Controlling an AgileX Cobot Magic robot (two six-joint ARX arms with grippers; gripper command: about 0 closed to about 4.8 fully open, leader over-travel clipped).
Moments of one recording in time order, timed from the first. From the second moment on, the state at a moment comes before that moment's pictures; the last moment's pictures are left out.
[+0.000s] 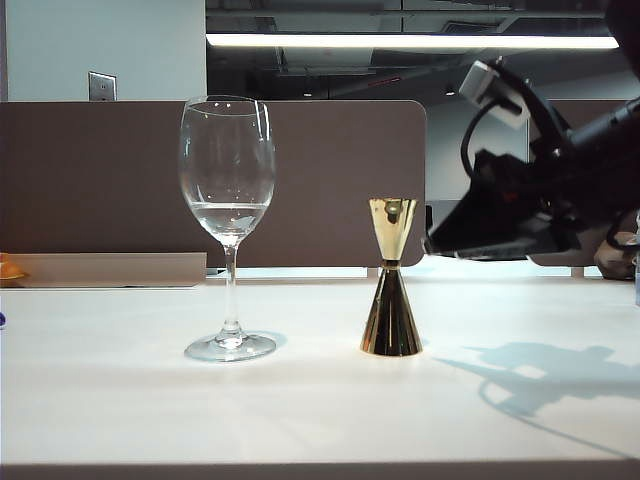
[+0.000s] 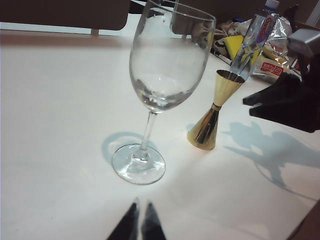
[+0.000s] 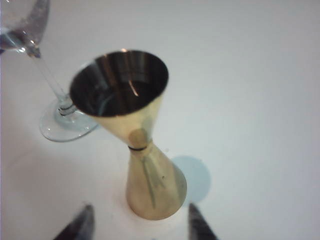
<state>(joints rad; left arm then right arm) 0.00 0.00 0.05 -0.18 0.69 -0.11 0.38 1.33 0.44 0.46 -0.42 -0.08</state>
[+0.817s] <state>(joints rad) 0.00 0.01 0.05 -0.18 0.69 -0.11 0.42 1.50 0.48 0.63 -0.44 -0.06</state>
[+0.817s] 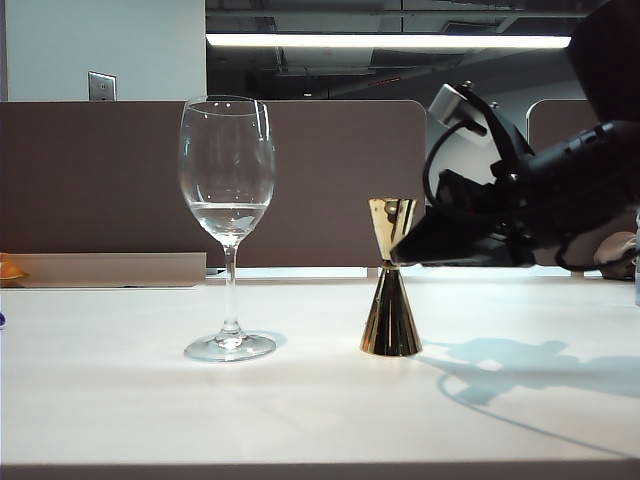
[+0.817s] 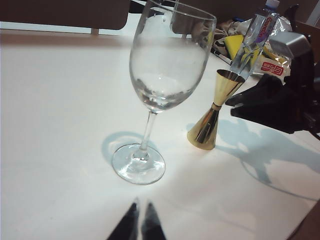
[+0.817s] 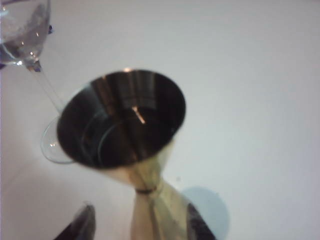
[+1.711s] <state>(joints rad) 0.00 0.01 0.05 -0.18 0.69 -0.11 0.44 1.62 0.56 0.66 -0.44 -0.06</state>
